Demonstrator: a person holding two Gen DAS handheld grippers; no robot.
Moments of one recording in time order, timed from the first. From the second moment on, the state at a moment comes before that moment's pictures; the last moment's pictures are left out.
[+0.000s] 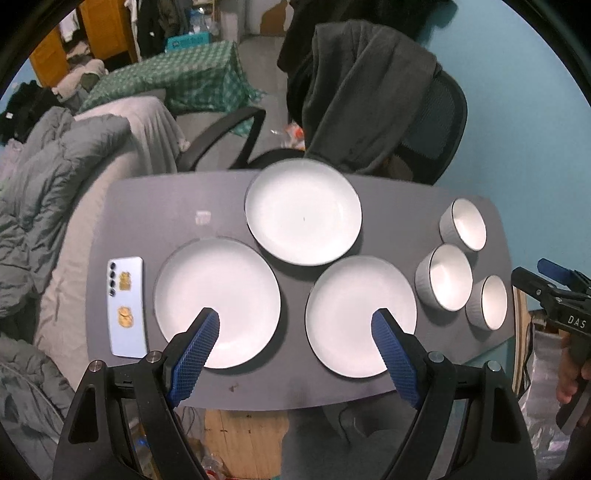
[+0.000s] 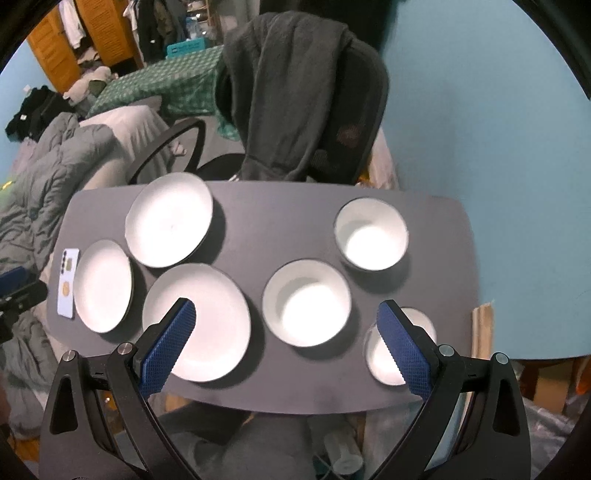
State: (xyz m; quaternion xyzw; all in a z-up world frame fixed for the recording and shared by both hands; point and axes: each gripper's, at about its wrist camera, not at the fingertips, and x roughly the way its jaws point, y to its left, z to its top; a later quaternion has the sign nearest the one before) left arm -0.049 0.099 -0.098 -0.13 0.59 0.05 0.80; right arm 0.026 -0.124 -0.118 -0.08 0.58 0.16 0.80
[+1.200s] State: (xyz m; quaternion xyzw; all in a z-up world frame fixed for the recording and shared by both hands) left arm -0.033 0.070 -0.234 -0.11 0.64 0.01 0.76; right arm 0.009 -0.124 -0.274 -0.04 0.70 0.21 0.69
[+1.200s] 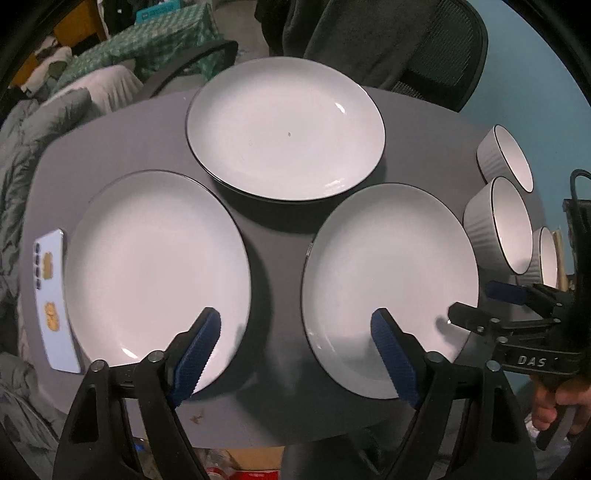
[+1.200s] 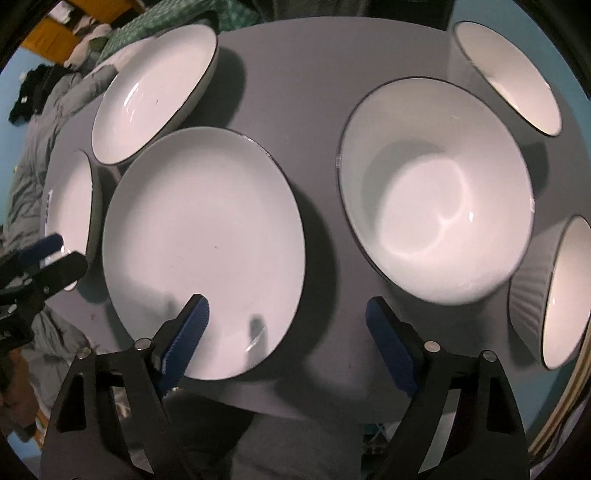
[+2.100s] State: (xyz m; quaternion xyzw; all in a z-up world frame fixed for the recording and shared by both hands) left arm -0.029 0.112 -0.253 -0.17 0.66 0.02 0.73; right arm -0.009 -0.180 -0.256 -0.01 0.71 0.20 0.68
